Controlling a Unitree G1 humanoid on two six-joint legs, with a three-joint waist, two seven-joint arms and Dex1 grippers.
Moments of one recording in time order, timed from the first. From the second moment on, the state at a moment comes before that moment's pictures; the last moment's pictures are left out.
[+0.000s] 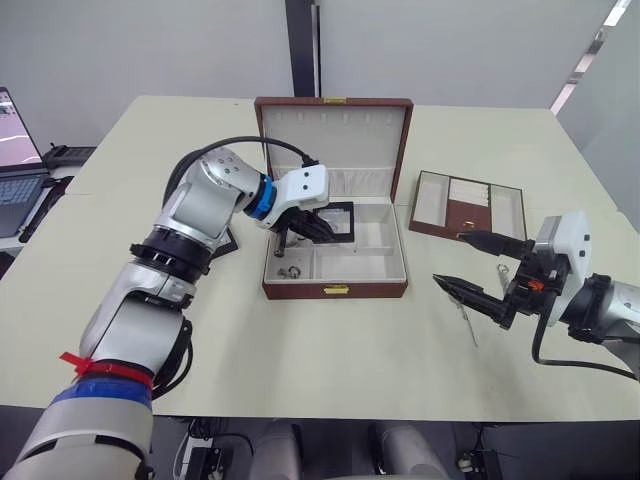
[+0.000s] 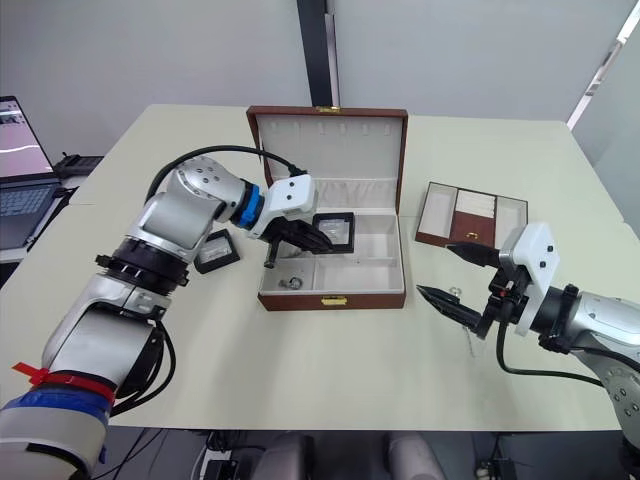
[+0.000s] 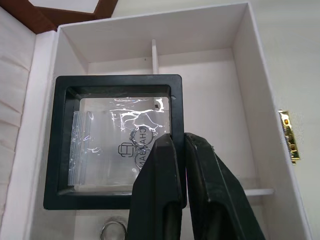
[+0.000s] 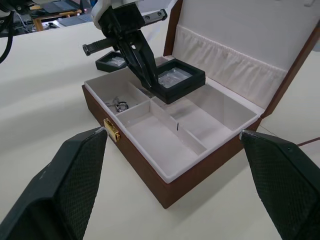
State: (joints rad) left arm -1.10 0.54 -0.42 0.57 0.02 0.23 -1.40; right arm -0.05 -0.80 -0.34 -0.67 0.78 0.71 0.71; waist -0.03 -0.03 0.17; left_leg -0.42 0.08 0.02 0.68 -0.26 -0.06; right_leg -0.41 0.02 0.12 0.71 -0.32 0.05
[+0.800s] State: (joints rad) left arm -1.18 0.40 -0.42 0.88 0.11 0.05 -1.32; right arm 0.02 -0.80 -0.37 -0.72 0.81 0.71 0.64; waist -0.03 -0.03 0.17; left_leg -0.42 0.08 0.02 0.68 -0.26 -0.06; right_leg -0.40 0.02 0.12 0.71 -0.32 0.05
